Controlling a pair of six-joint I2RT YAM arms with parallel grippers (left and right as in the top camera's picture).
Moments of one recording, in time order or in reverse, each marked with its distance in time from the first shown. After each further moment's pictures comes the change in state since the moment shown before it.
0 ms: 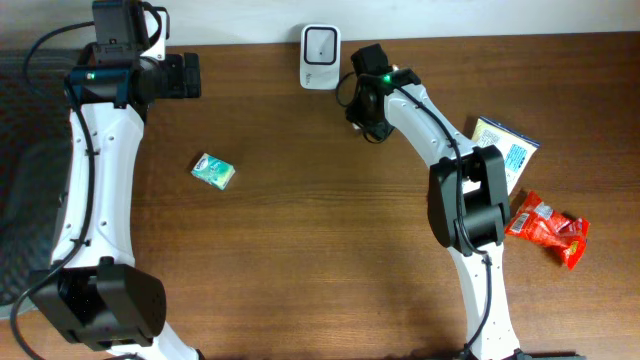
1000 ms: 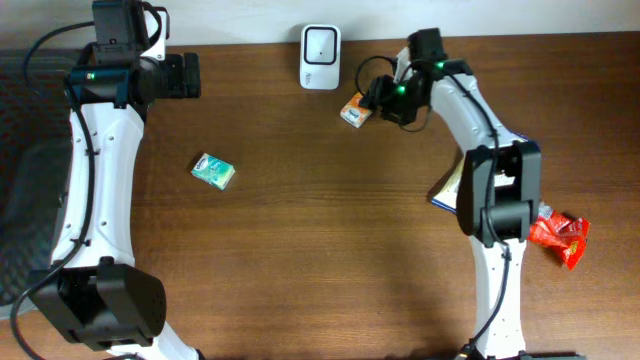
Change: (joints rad) left arm 0.000 0.000 0.000 0.000 0.000 0.000; right arm -0.161 0.000 -0.002 0.094 -0.489 -0.387
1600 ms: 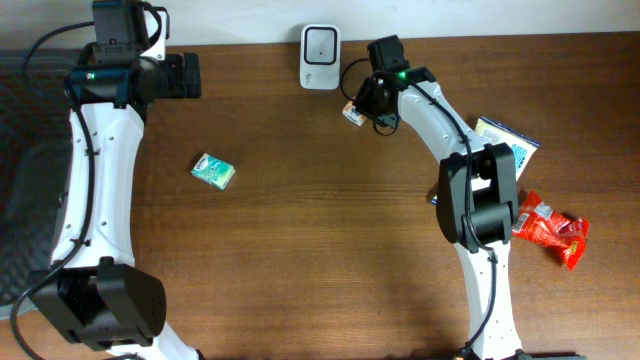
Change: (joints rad) left arm 0.000 0.000 0.000 0.000 0.000 0.000; right arm 0.108 0.000 -0.010 0.035 0.383 0.248
